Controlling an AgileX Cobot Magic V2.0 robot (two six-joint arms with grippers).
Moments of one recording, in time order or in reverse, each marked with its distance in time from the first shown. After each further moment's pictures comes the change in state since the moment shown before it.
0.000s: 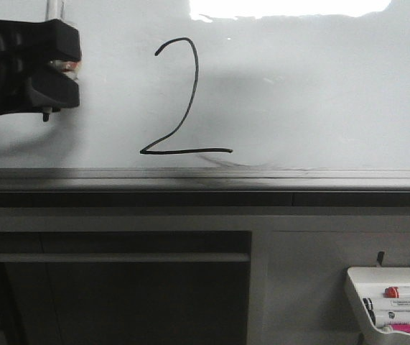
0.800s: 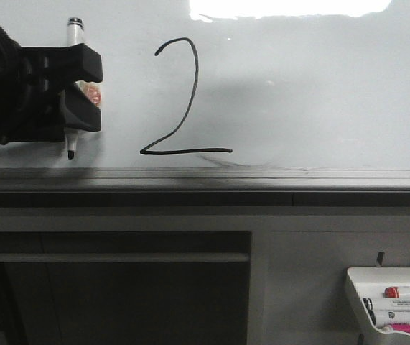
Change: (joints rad) left arm 0.010 0.069 -0.047 -0.054 0.075 -0.011; right arm -0.001 0.000 0.000 0.000 0.060 0.000
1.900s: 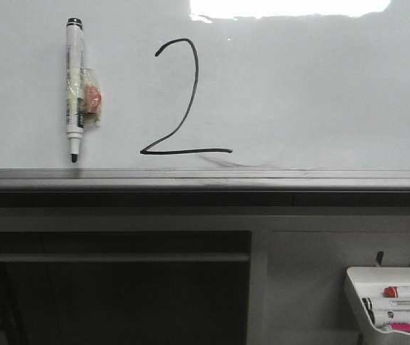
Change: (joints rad) left arm 0.000 -0.761 0.354 0.224 -0.067 0.053; right arm 0.000 -0.763 0.655 0.011 -0.326 0.051
